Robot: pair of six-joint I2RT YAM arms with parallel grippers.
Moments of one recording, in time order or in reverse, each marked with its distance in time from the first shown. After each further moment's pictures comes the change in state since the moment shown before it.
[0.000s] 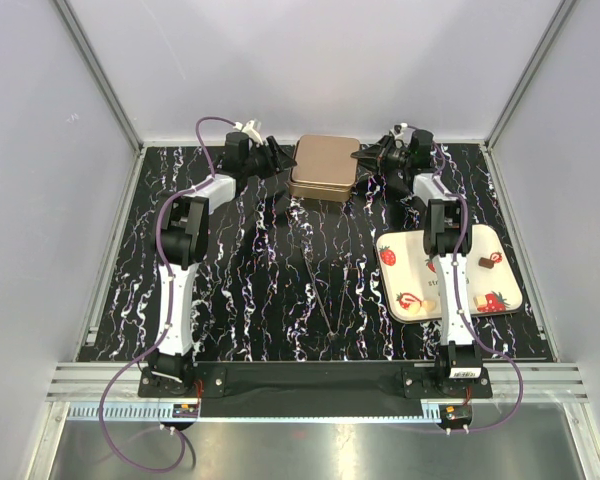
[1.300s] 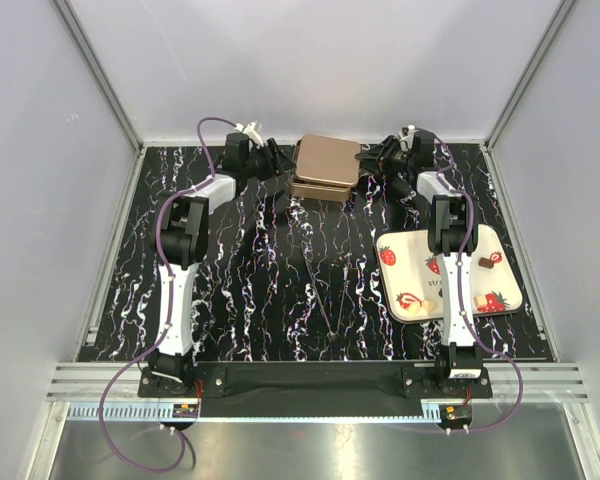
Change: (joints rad) left arm 0.000 0.000 0.000 -0.038 0.000 0.030; right arm -0.010 -0.108 -0.132 -0.156 0.176 -0.201
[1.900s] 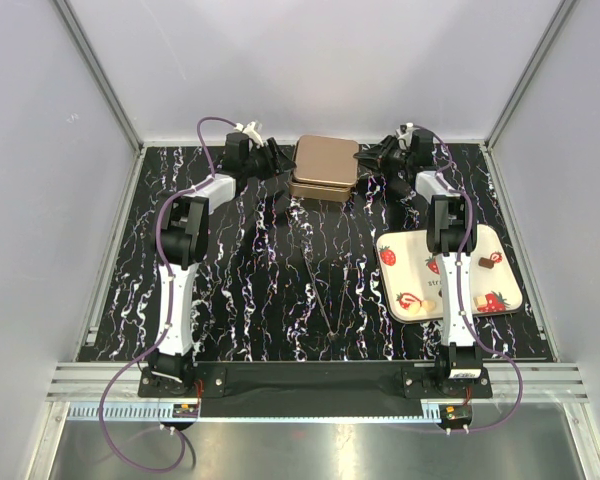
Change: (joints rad) left arm 0.000 0.000 0.003 0.001 0.000 -0.001; right arm 0.010 -0.002 0.007 0.030 -0.009 0.011
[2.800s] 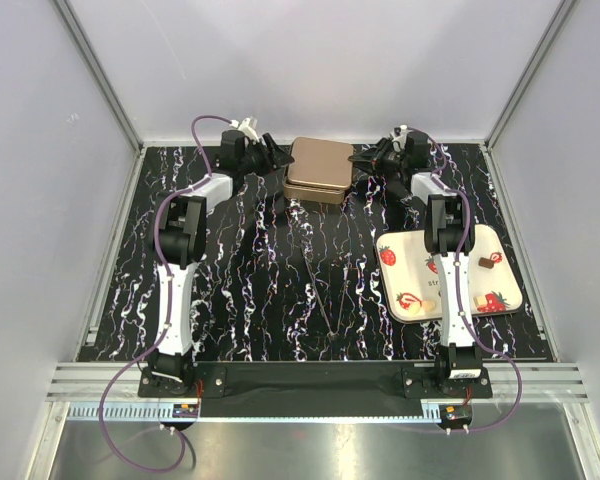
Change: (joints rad) left arm 0.019 0.000 0.004 0.050 0.020 -0.041; right arm 0.026 -0.024 -0.058 0.030 0.000 0.016
